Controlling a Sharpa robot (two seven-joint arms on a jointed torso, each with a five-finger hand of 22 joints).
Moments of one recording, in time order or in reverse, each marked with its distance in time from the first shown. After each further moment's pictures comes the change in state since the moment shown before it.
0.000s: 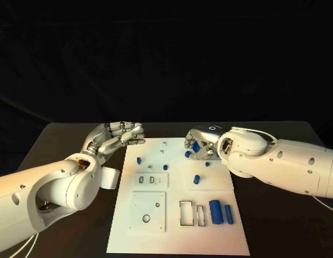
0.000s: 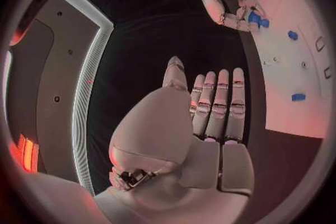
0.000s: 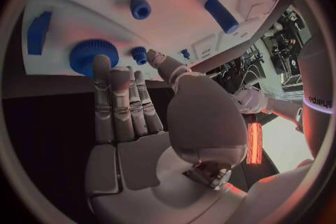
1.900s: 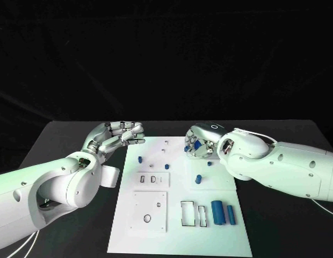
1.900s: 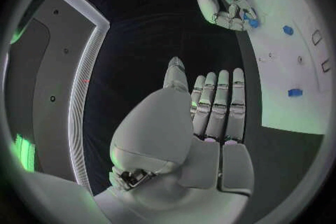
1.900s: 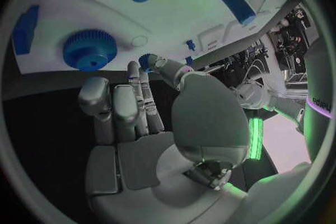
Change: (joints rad) left arm 0.007 -0.006 0.000 -0.009 0.010 0.006 -0.018; left_hand 0.007 0.015 -0.011 -0.006 0.000 -0.015 0.000 -0.008 0.004 -0.014 0.000 -0.004 0.000 -0.004 0.004 -0.010 0.003 0.000 -0.003 0.003 -0.008 -0.004; right arm -0.006 0.007 0.001 0.014 -0.002 -0.111 -0.042; right_hand -0.030 0.015 0.202 0.064 -0.095 0.092 -0.049 0.062 0.074 0.131 -0.045 0.015 0.016 0.127 -0.041 0.280 0.202 -0.032 0.187 -0.030 0.308 0.410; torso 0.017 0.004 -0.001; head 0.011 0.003
